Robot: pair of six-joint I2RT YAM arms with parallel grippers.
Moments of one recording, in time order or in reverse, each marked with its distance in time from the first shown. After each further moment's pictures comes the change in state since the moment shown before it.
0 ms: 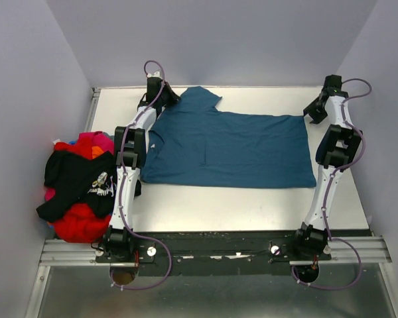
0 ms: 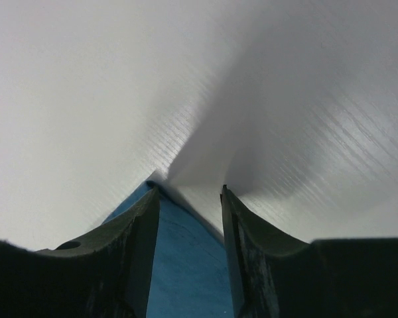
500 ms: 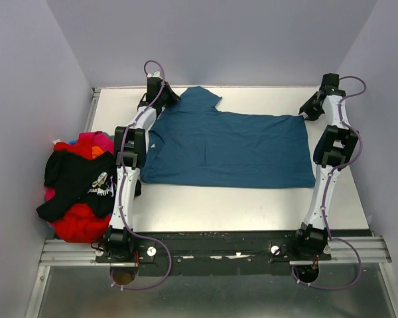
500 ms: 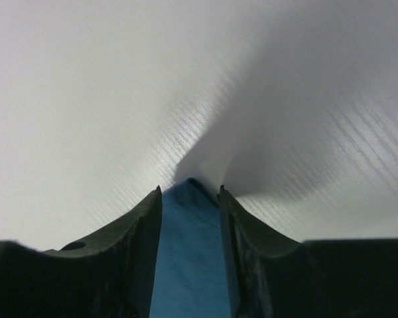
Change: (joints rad) left arm 0.000 0.000 0.000 -0.001 0.000 0.001; right arm 0.002 0.051 0.093 -0.020 -0.110 -0.029
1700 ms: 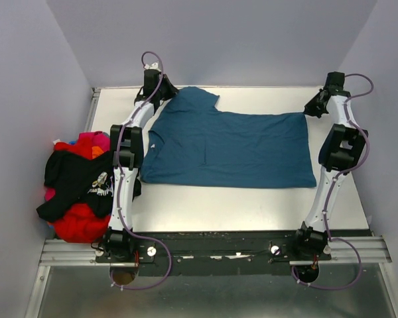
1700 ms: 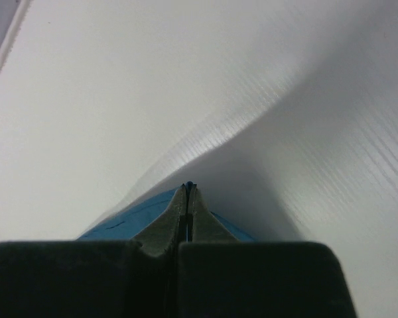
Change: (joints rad) left arm 0.000 -0.113 -0.043 -0.022 -0.016 0.046; right arm -0.006 -0.194 -0.264 0.156 -0.023 0.016
